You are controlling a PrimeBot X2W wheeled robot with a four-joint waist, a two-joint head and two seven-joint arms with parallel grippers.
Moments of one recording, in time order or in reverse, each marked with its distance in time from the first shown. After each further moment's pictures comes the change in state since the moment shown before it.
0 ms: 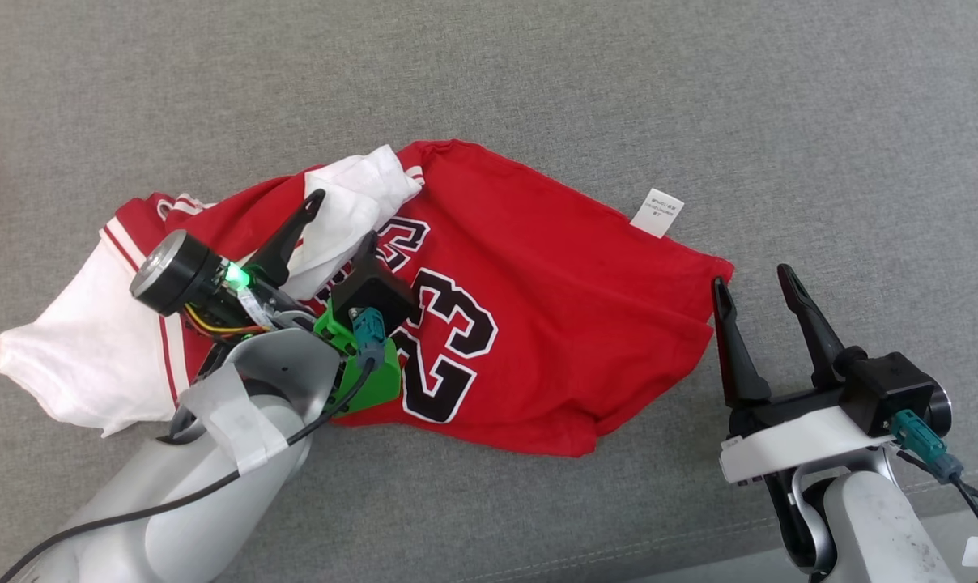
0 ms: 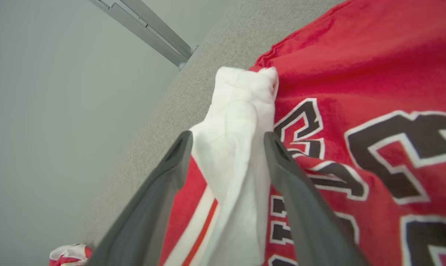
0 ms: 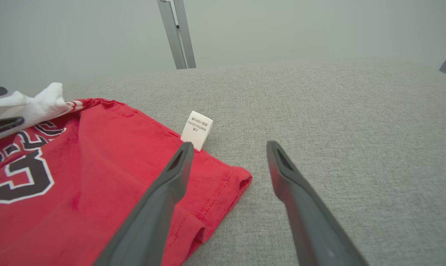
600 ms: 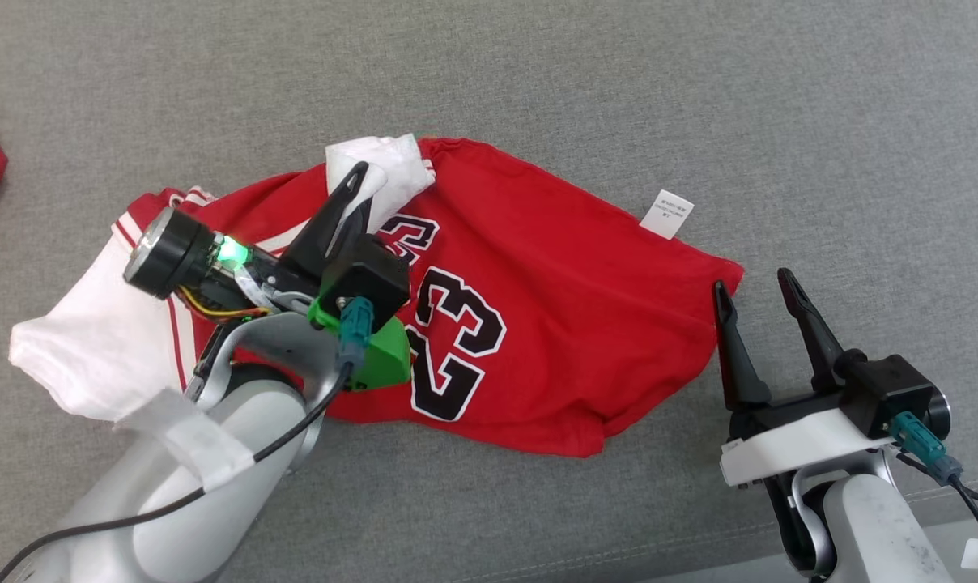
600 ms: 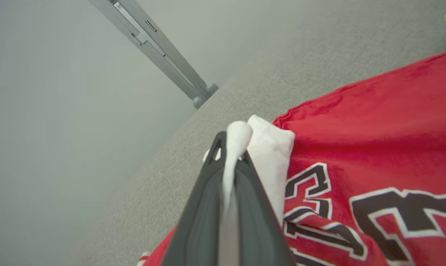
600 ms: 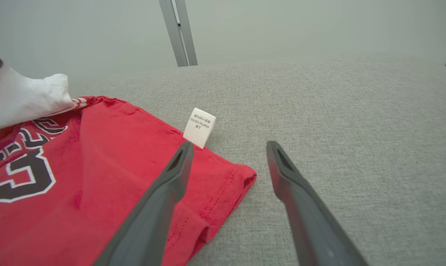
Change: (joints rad) left arm -0.017 -0.017 0.029 -0.058 -0.056 0.044 -0.102; right arm 0.001 0.000 -0.003 0.007 0.007 0.000 0.000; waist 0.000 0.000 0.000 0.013
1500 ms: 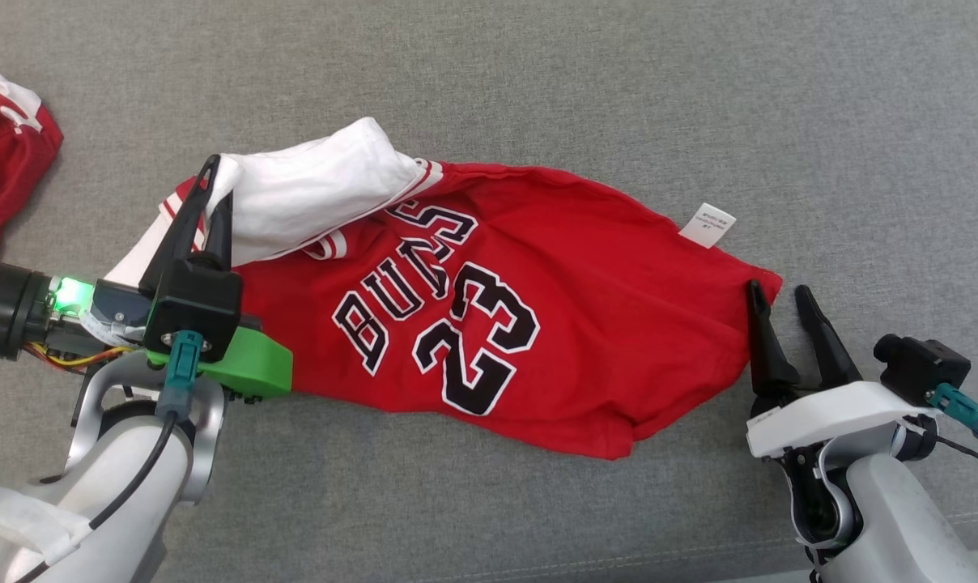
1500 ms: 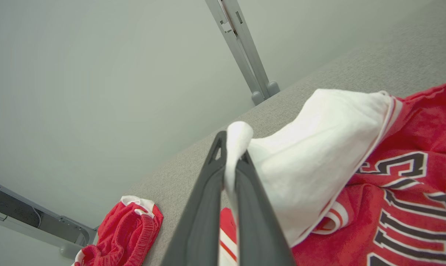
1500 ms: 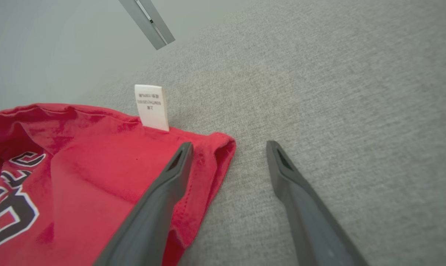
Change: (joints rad) left arm 0.175 0.144 0.196 -0.173 -0.133 0.128 -0.126; right arm -0.089 -0.070 0.031 0.224 0.423 0.000 0.000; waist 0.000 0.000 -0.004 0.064
